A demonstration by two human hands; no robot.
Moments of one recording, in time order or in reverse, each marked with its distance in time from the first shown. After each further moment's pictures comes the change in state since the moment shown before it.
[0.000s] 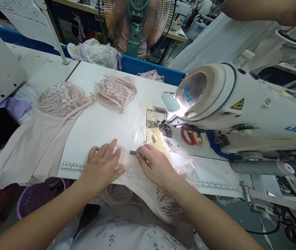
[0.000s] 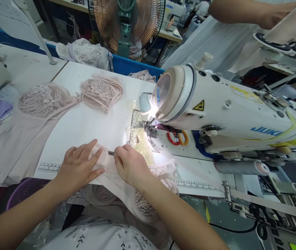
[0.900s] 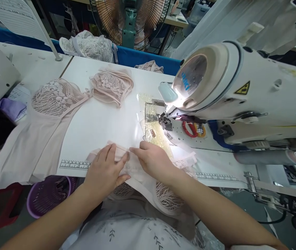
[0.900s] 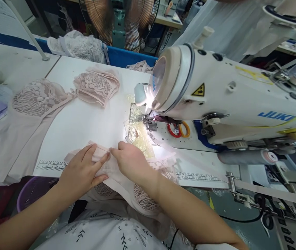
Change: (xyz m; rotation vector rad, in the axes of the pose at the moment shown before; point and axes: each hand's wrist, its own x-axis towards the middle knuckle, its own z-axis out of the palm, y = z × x) left_hand -0.007 0.019 -0.001 -0.037 -0.107 0.038; right_hand 0.000 0.013 0.011 -0.224 -0.069 -0.155
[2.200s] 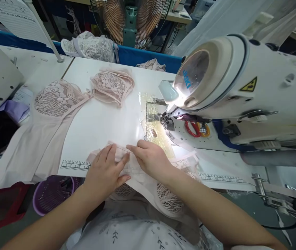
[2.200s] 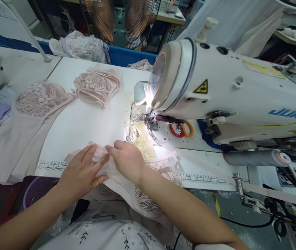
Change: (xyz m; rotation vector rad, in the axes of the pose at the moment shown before) left_hand -0.002 -0.001 0.006 0.034 0.049 0.028; right_hand 0.004 0.003 0.008 0.064 0.216 -0.136
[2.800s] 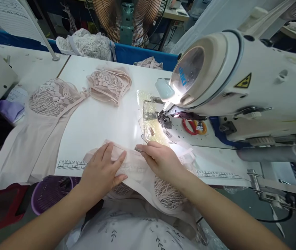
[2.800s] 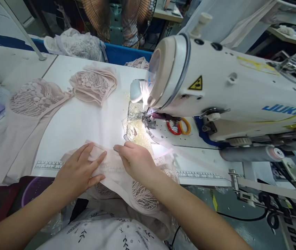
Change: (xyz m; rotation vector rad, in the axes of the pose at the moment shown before) left_hand -0.001 -0.004 -0.006 -0.012 -0.027 0.000; right_hand -0.022 0.008 -0.023 0.192 -0.062 0.179
